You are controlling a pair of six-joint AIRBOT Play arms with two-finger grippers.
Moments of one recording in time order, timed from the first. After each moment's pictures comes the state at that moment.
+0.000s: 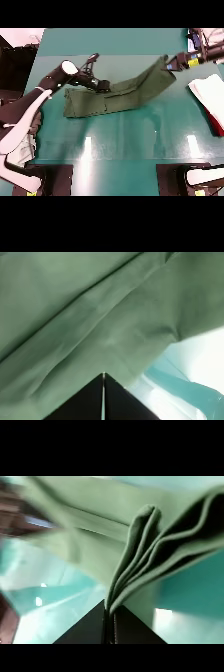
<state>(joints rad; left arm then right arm) -0.40 -1.72 1.51 0.80 -0.97 -1.33 -0.11 -1.60 1.79 -0.68 1.58 1.21</state>
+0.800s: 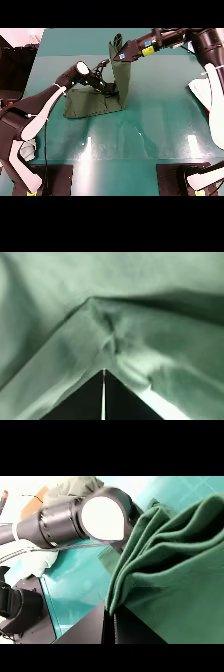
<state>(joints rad) -0.40 -1.87 1.67 0.87 -1.06 -1.36 0.31 -1.69 2.04 -0.63 1.42 1.27</state>
